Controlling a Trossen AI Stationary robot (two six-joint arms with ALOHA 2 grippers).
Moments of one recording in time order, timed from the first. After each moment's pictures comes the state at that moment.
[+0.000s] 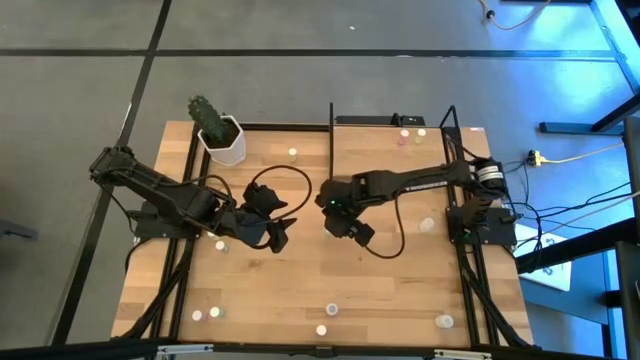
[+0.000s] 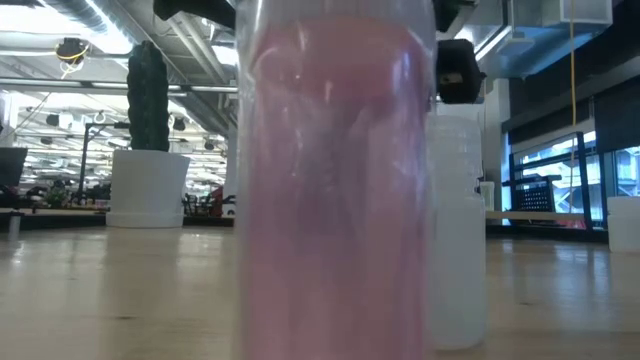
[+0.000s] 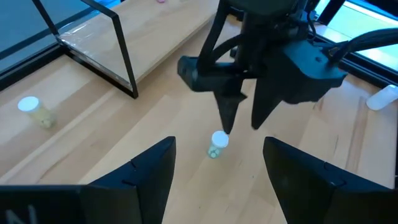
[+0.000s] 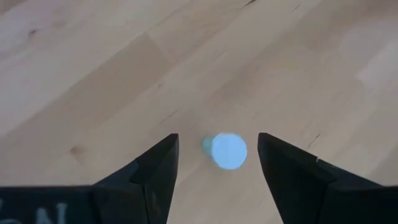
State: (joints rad) left arm -0.40 1.30 1.18 -0.67 -0.67 -0.81; right arm 0.02 1.85 1.41 -0.67 -0.26 -0.82
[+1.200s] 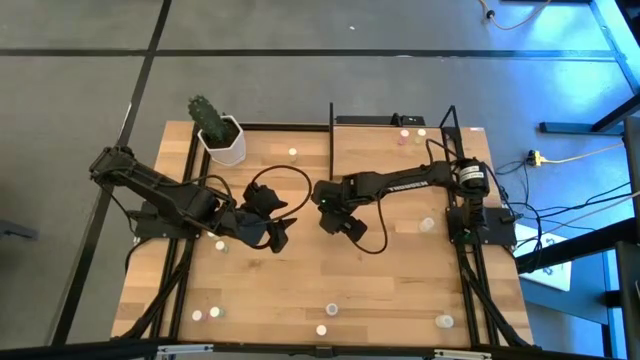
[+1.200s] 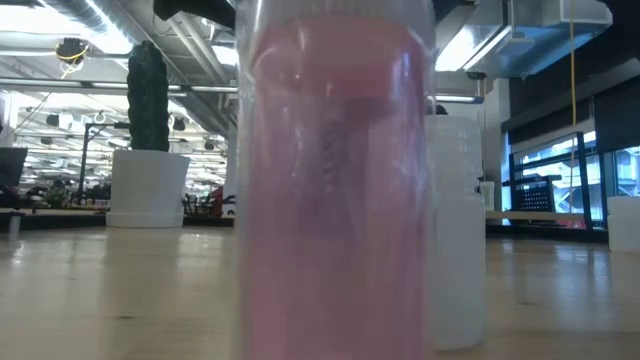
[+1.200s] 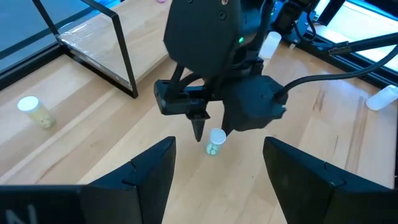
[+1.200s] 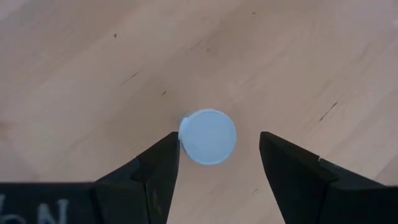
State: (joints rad) left arm -0.40 1.30 1.18 -0.67 -0.67 -0.81; right arm -0.03 1.97 1.41 -0.63 -0.18 -0.87
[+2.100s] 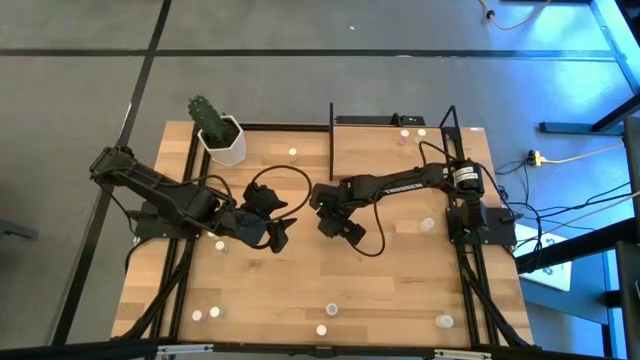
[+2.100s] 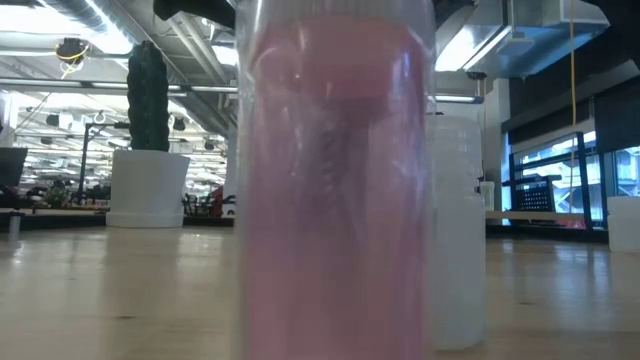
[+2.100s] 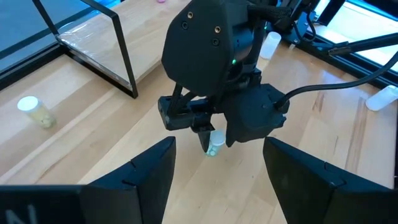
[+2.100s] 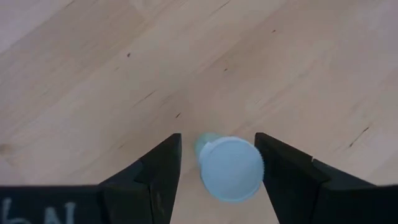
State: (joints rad) left arm -0.40 1.30 1.18 -0.67 -0.67 -0.81; right arm -0.02 2.02 1.41 -0.59 -0.26 -0.86
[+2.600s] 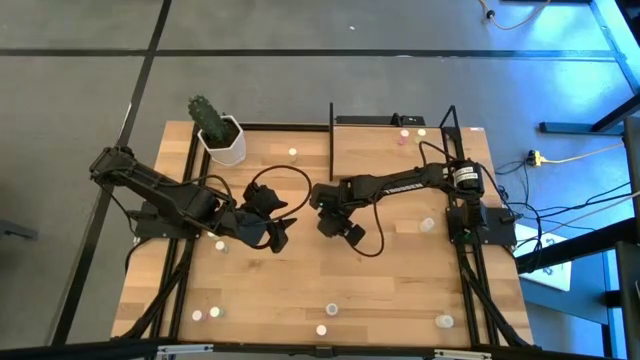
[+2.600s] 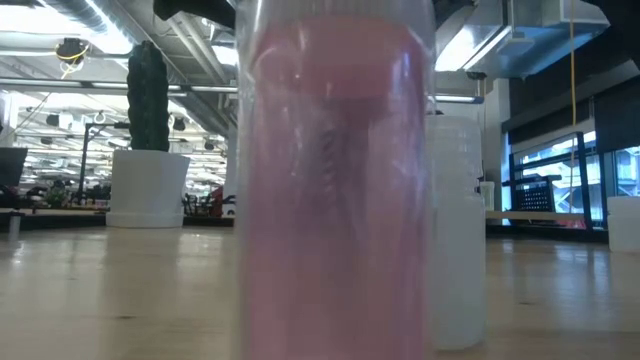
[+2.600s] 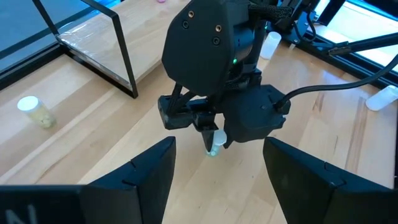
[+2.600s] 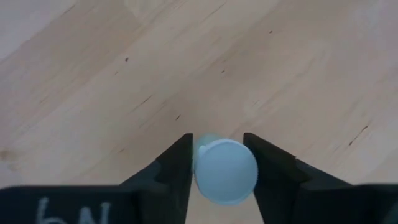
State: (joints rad) left arm -0.40 1.30 1.18 -0.67 -0.67 -0.81; right arm -0.02 2.02 1.41 -0.59 -0.26 -0.83
